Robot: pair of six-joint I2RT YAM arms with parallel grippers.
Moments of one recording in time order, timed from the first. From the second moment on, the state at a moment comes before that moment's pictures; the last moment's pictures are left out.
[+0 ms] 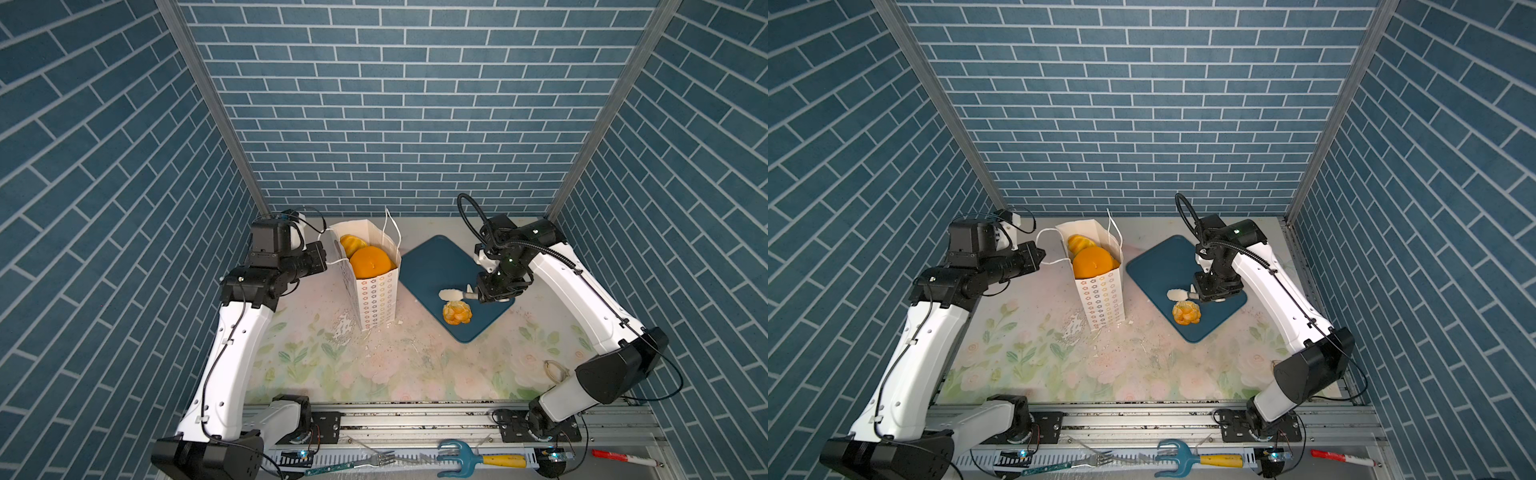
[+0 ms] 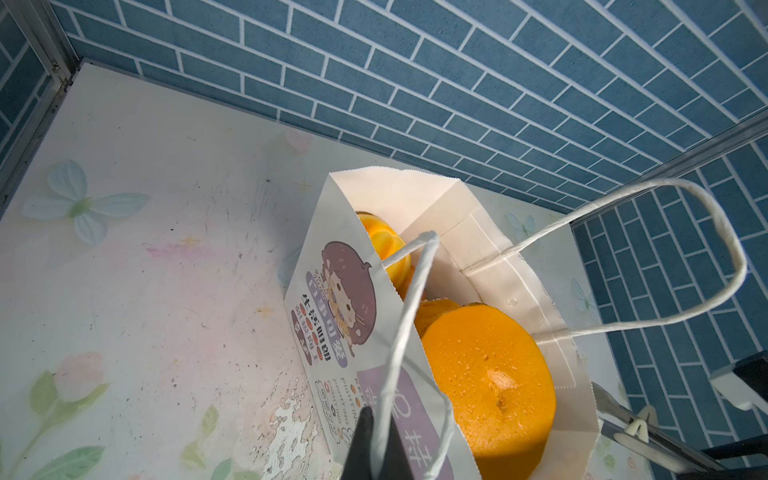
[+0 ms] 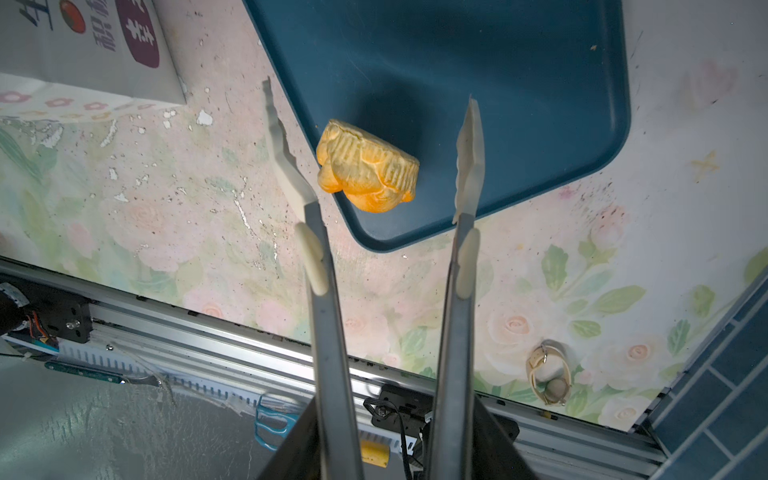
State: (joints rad) left arm -0.09 1.13 1.36 -0.86 0.24 -0.37; right arm 0.54 1.58 1.71 -1.61 -0.07 0.18
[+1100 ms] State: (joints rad) left arm -0.09 1.14 1.36 -0.86 0.24 -0.37; right arm 0.56 1.61 1.94 -1.65 0.02 0.21
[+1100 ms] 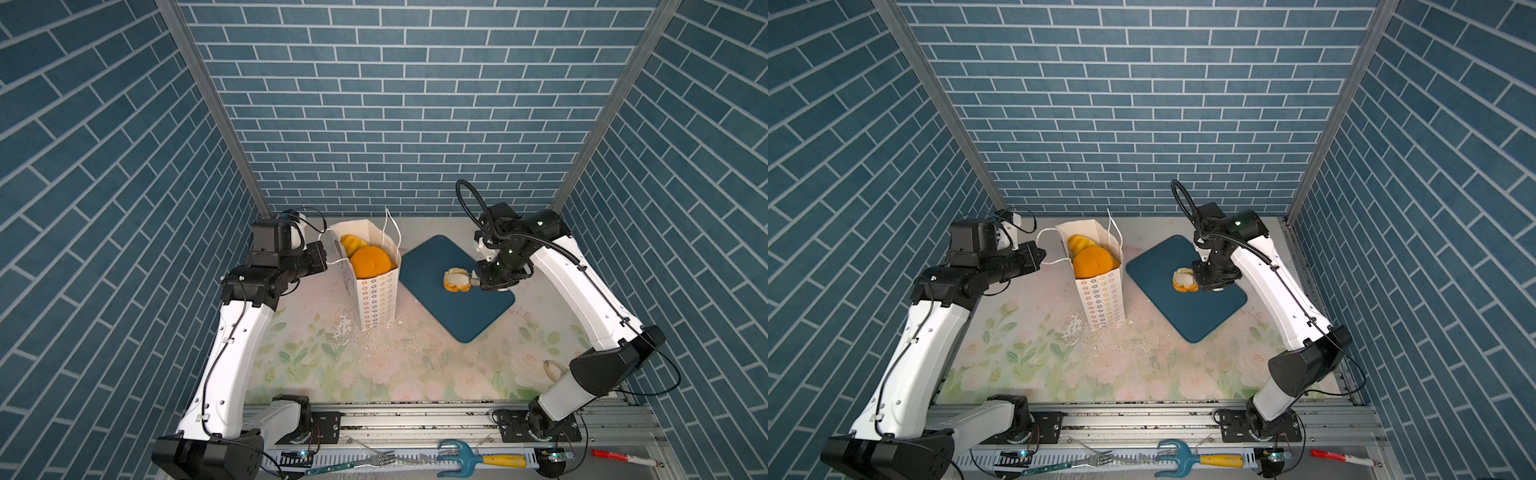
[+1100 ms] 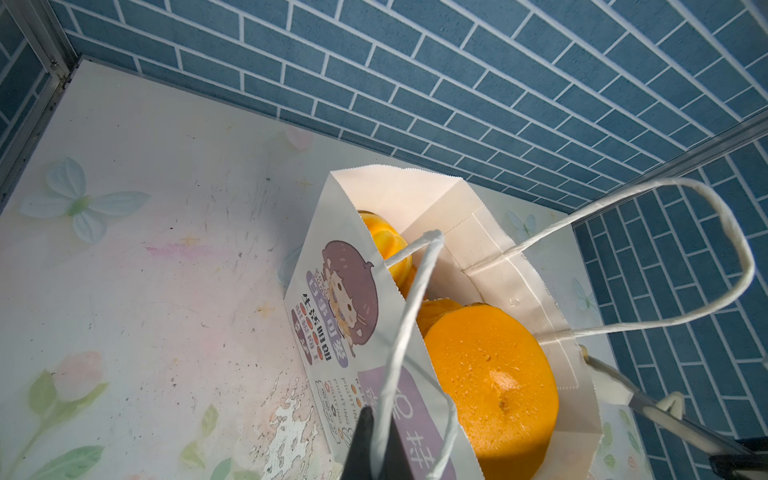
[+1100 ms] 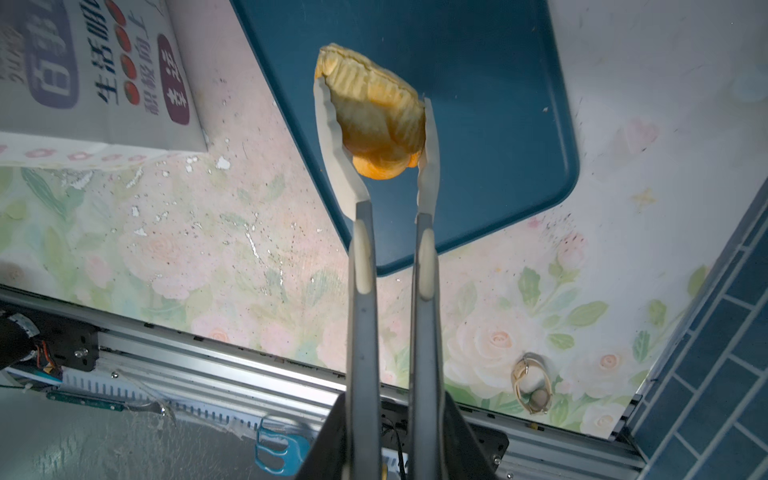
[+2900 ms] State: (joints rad) left arm -0.09 1.11 1.35 -0.86 0.24 -0.38; right arm 1.00 1.92 2.46 -1.33 0.15 -0.09
